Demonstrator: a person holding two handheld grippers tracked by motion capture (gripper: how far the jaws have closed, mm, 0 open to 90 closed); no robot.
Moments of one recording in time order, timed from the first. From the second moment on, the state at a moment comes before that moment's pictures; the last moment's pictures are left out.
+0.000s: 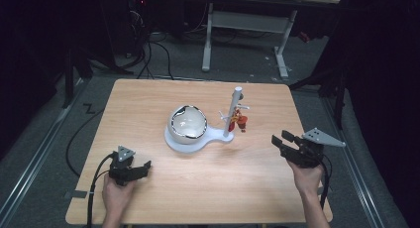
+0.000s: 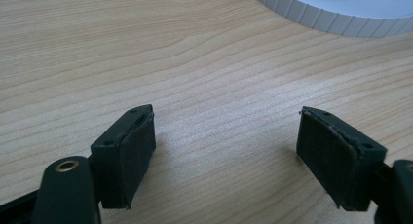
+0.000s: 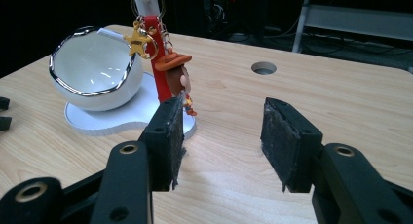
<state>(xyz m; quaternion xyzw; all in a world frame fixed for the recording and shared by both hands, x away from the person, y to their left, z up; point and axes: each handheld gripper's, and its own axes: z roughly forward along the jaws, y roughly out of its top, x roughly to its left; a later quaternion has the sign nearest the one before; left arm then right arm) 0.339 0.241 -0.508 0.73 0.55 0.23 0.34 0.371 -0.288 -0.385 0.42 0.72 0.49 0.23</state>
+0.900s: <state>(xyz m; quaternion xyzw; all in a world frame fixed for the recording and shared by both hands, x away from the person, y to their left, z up) 0.339 0.241 -0.508 0.73 0.54 0.23 0.34 0.361 -0.300 -0.415 0.45 0.71 0.49 0.22</state>
